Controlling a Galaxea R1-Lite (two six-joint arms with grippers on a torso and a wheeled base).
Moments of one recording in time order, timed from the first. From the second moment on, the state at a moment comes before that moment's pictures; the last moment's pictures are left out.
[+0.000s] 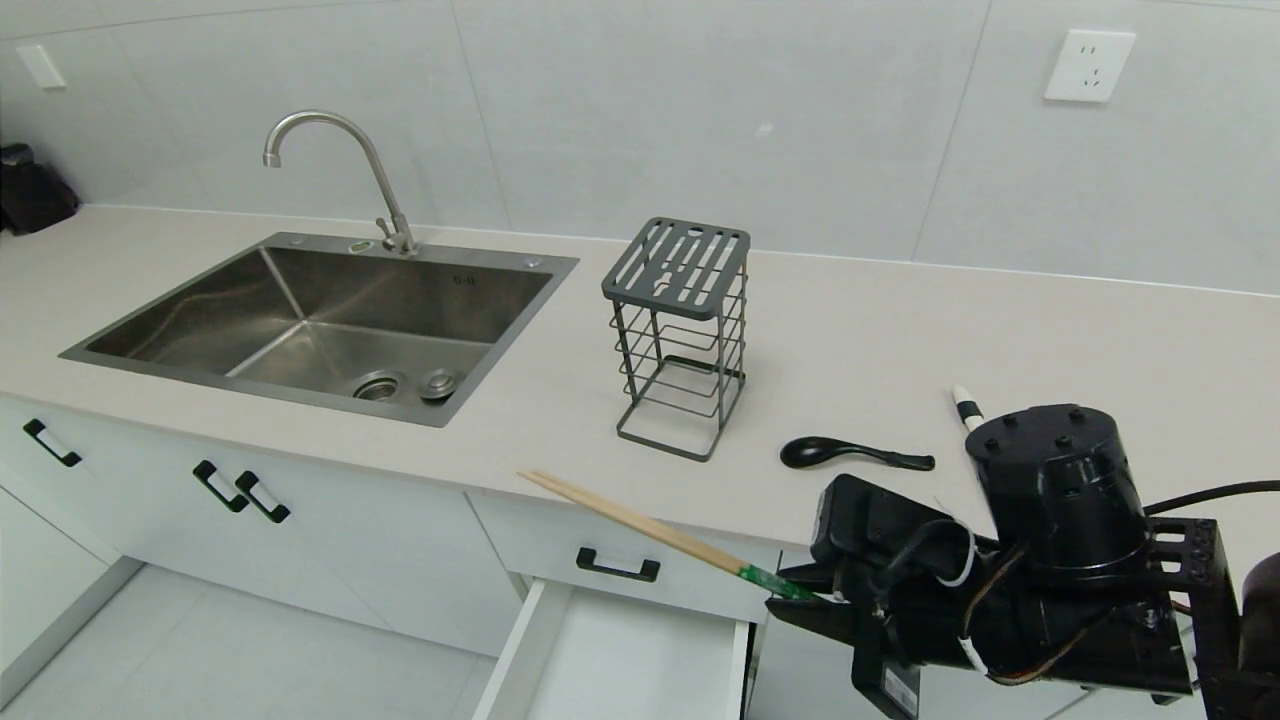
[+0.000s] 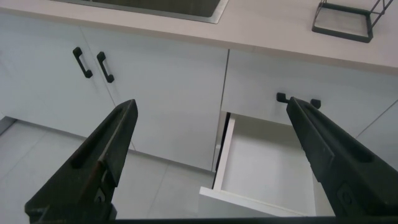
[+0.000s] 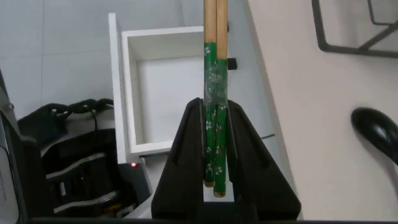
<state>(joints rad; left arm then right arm) 0.01 0.00 0.00 -0.01 0.05 -0.04 0.79 1.64 -0.68 -0.46 0.20 -0.47</state>
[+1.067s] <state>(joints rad) 0.01 0.00 0.00 -0.01 0.05 -0.04 0.88 1.71 -0.78 -0.53 0.20 -0.44</state>
